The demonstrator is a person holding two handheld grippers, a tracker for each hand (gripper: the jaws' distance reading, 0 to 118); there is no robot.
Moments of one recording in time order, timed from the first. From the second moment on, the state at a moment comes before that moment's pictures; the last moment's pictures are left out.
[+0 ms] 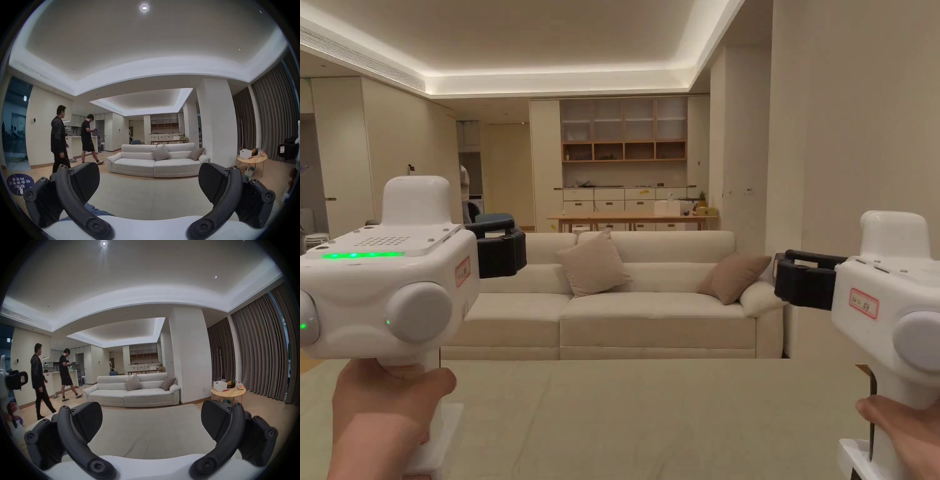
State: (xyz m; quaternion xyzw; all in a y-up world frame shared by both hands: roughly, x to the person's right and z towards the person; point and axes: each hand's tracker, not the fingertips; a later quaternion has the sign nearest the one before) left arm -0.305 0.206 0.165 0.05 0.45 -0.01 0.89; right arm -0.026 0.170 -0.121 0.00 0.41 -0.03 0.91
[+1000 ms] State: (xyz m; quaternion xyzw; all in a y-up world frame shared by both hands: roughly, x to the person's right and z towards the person) left arm -0.286 0.219 0.176 0.07 0.45 -0.03 0.89; right arm -0.015 0.183 -0.106 0.03 0.41 -0.04 0.91
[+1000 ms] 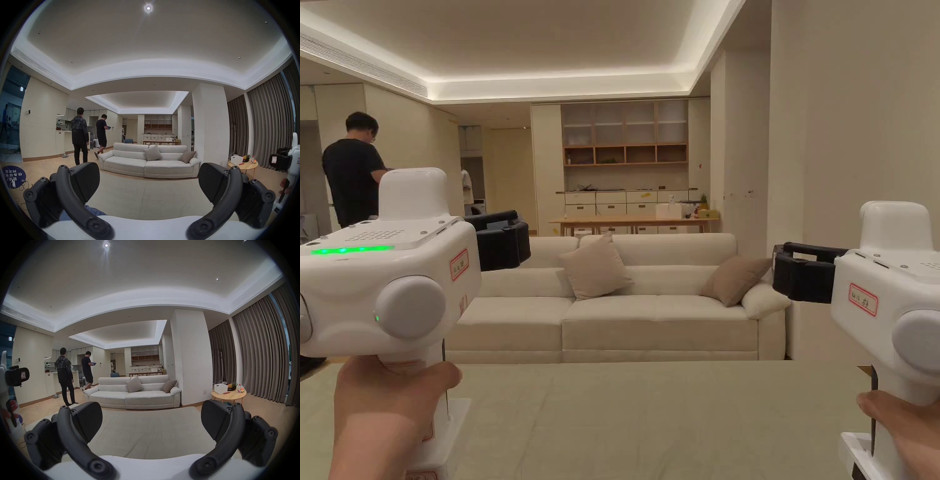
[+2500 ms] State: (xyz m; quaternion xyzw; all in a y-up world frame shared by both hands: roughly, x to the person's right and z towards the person) left arm -0.310 0.188 0.278 0.04 0.56 -0.03 0.83; right arm -0.077 0.150 -0.066 0.00 0.49 -0.03 0.87
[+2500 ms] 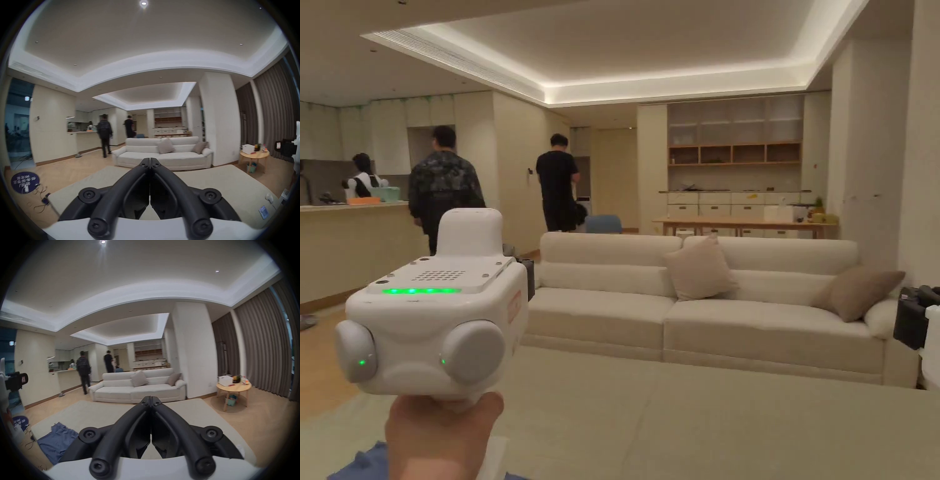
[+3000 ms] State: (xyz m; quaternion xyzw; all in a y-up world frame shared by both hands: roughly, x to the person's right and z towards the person) left arm -0.272 0.154 0.616 0.02 0.82 0.01 0.57; right arm -0.300 0.140 0.190 -0.04 0.78 0.00 0.62
